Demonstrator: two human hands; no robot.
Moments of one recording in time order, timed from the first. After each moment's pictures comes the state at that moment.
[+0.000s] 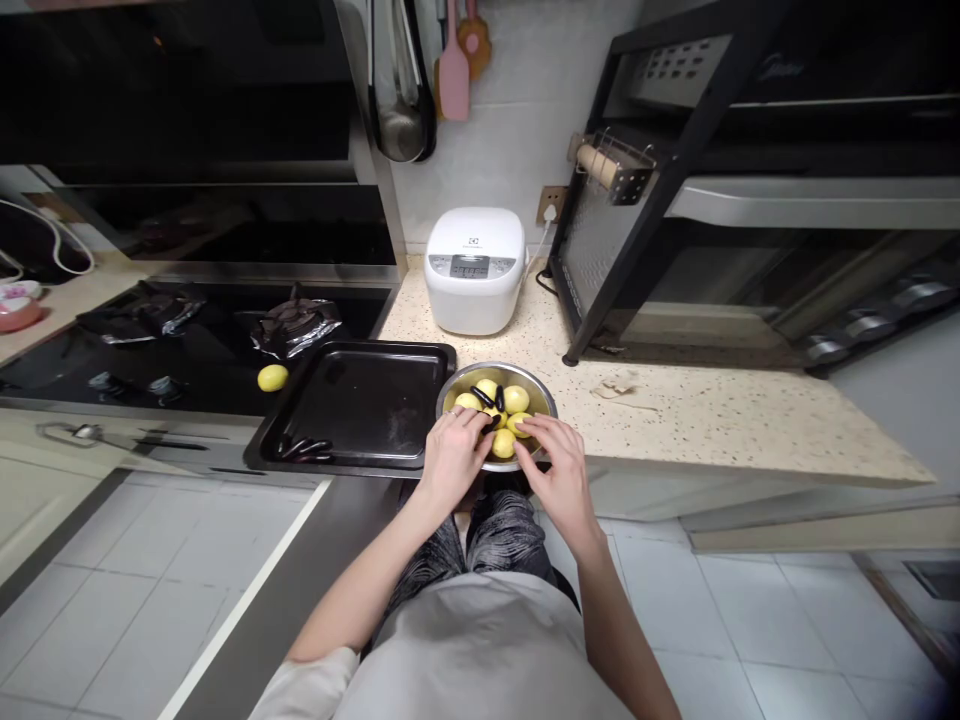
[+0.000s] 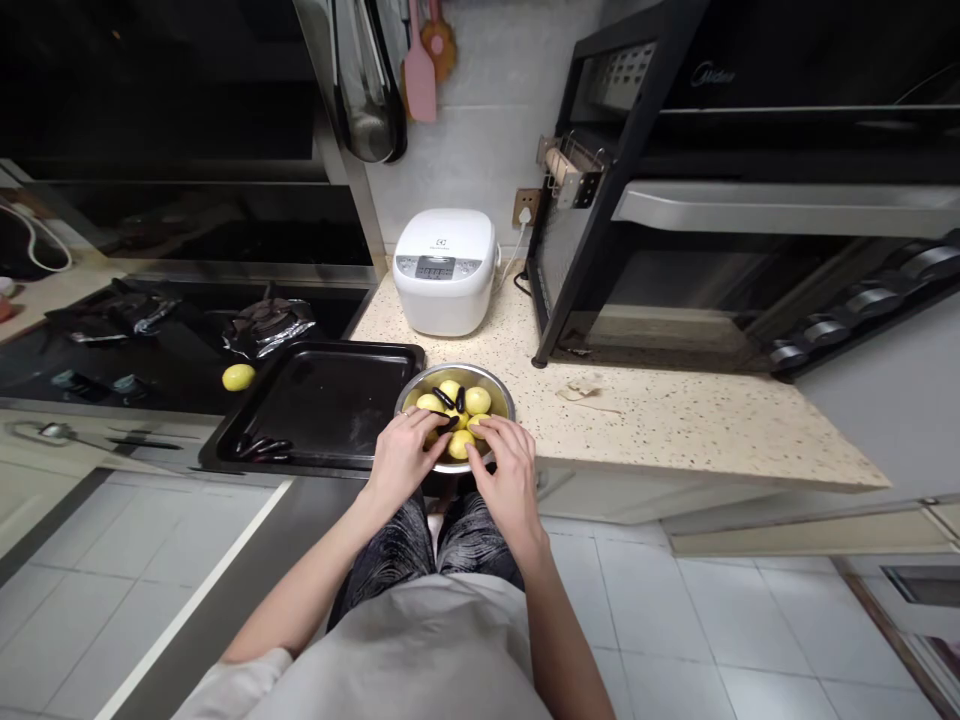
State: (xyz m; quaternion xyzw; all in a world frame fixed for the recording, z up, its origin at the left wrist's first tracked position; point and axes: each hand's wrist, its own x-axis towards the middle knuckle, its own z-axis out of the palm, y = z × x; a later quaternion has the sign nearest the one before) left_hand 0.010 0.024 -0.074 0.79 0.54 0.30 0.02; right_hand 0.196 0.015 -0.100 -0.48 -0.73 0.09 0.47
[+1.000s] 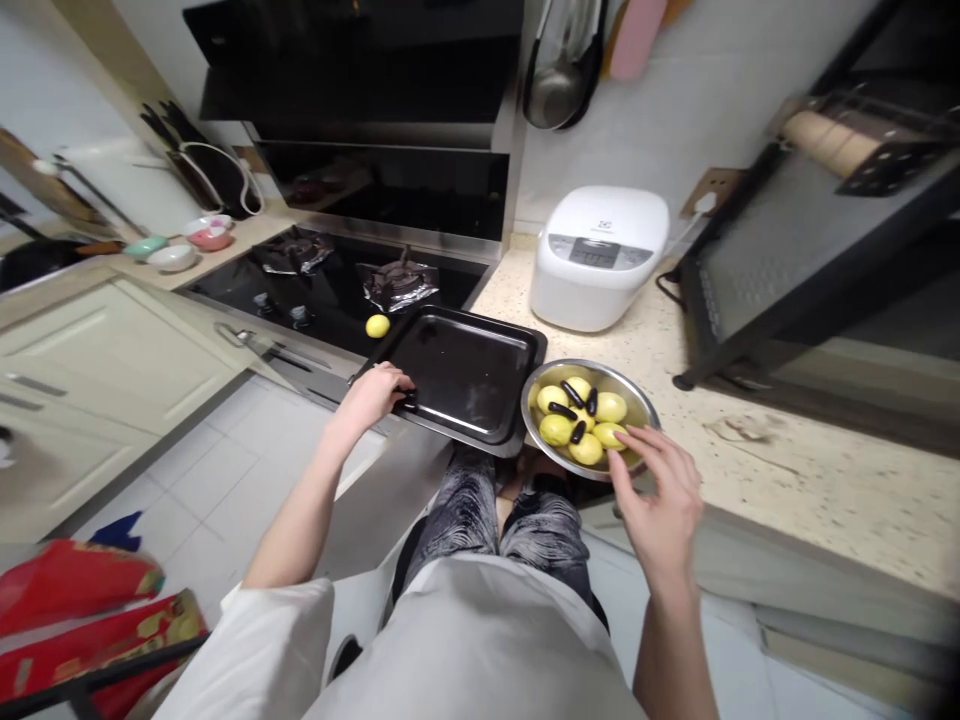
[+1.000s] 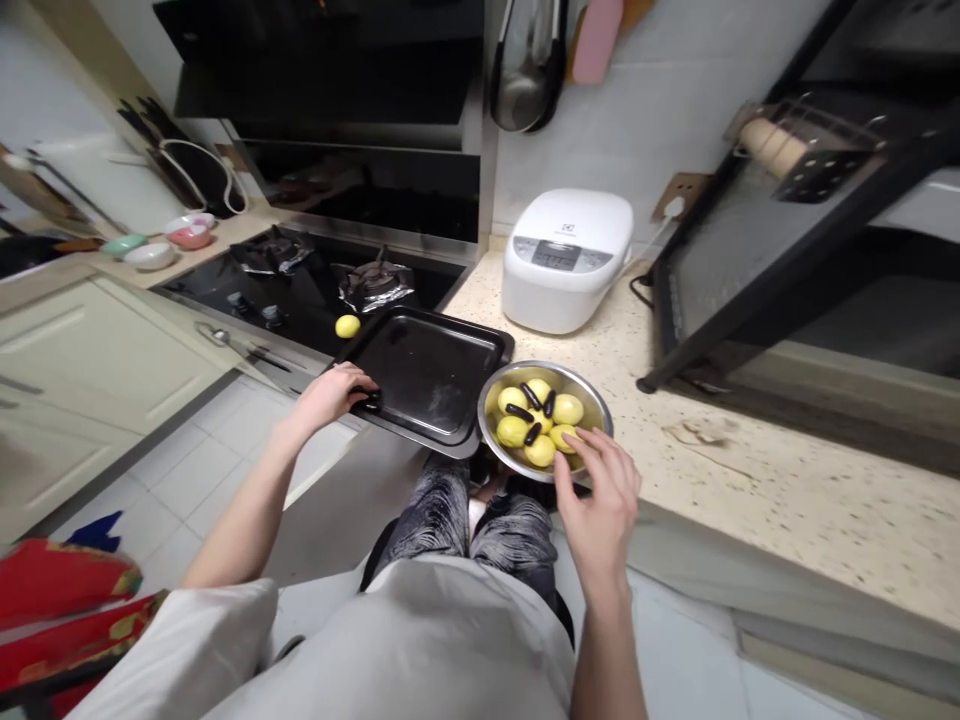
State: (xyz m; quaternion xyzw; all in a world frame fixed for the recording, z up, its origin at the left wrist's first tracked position) left_hand -0.225 -0.012 -0.061 0.71 0.70 0.12 0.06; right_hand 0.195 0.011 -0.093 -0.45 -0.74 0.04 0.50
